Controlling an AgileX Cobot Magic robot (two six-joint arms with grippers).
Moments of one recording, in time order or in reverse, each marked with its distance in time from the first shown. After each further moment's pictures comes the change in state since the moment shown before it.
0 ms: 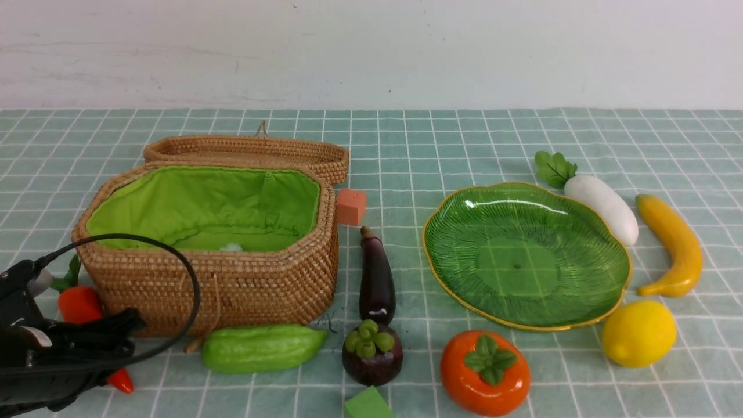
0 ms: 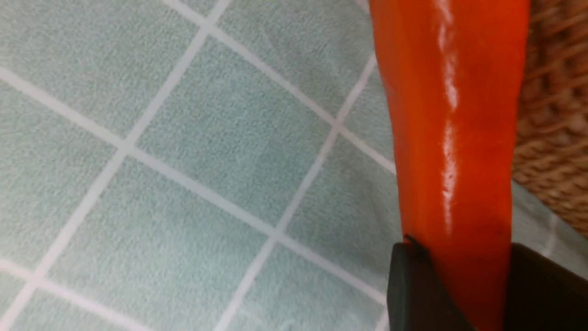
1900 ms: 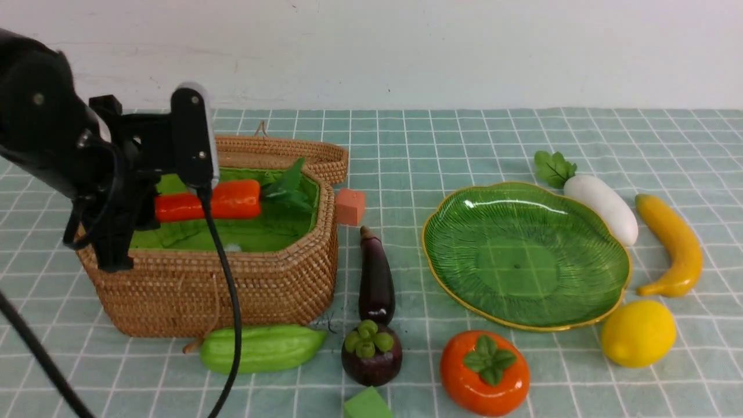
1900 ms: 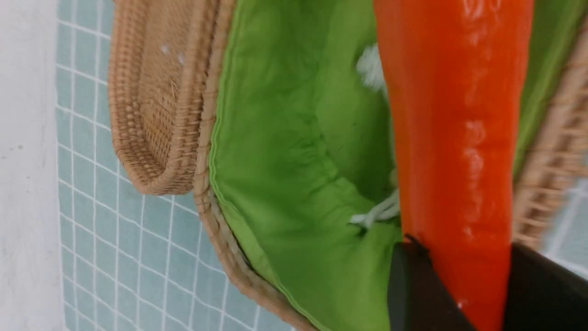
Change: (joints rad) right arm 0.000 0.000 0.000 -0.281 -0.206 0.289; left arm -0.241 0.067 -0.718 0.363 0.705 1.526
